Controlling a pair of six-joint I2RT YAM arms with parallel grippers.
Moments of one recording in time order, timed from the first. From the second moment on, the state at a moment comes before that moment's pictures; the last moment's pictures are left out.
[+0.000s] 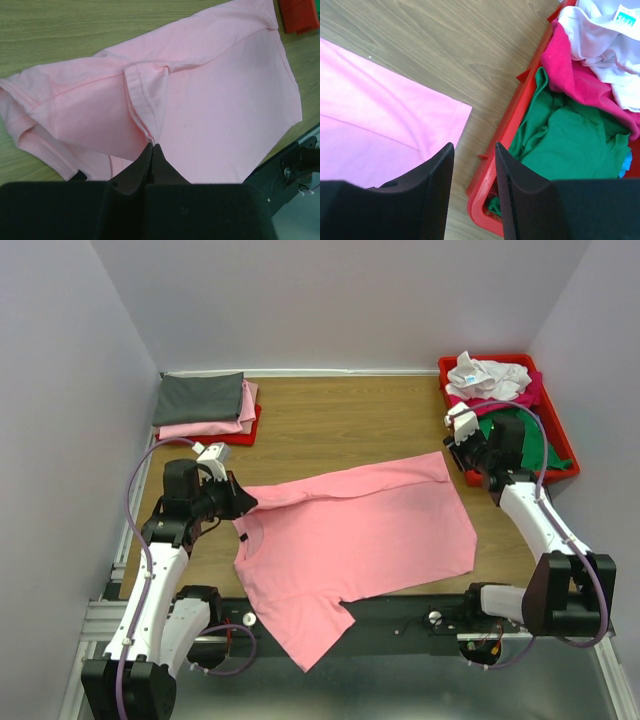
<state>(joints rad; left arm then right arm) -0.05 0.79 0.65 -0.49 0.54 -0.28 -0.03 1.25 0.81 -0.08 -0.30 -0.66</state>
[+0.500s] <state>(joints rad) -0.10 0.78 0.61 -0.57 0.61 -0.26 -0.03 1.22 0.80 -0.12 -0.33 -0.60</state>
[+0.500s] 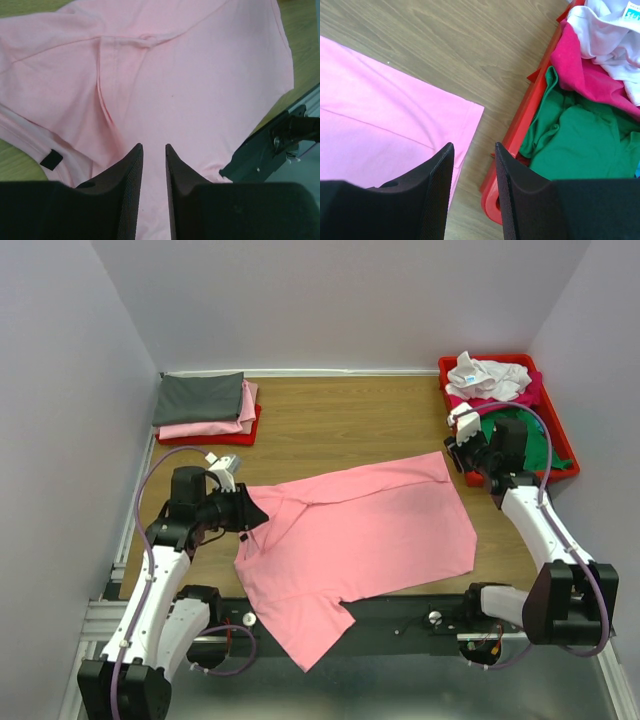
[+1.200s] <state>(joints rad) -0.21 1.19 0.72 -0.27 0.55 -0.34 -0.03 1.20 0.82 -0.47 -0.72 -0.63</state>
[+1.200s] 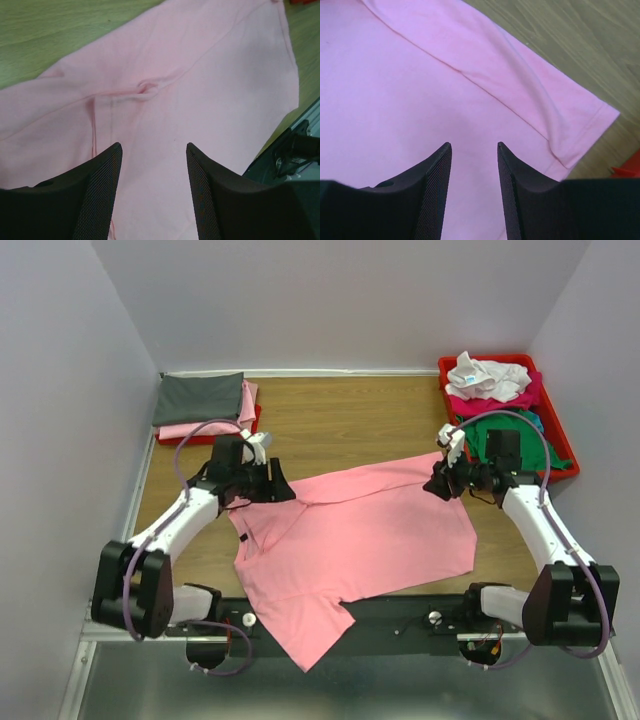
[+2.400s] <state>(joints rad) -0.34 1.52 0.82 -0.23 0.40 -0.26 -0.03 1.20 0.82 -0.52 -0.77 -0.62</state>
